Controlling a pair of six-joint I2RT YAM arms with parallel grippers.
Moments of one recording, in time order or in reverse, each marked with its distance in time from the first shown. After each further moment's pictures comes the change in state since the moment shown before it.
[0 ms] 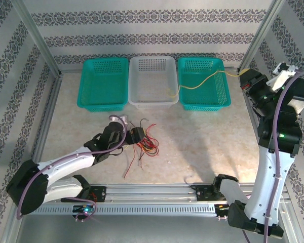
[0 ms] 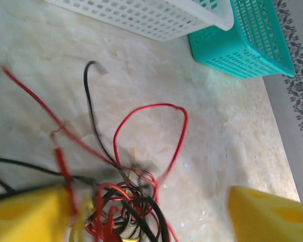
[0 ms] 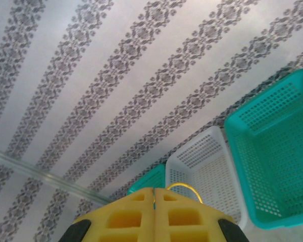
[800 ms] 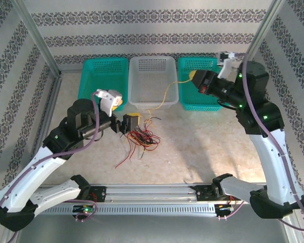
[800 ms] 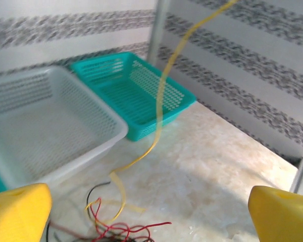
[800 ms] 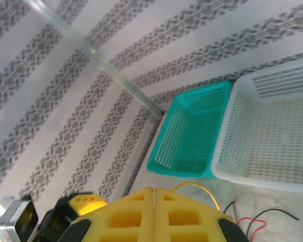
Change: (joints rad) left arm 0.039 -0.211 0.612 -0.554 0.170 0.710; right arm 0.624 0.184 0.133 -0.042 0.115 -0.168
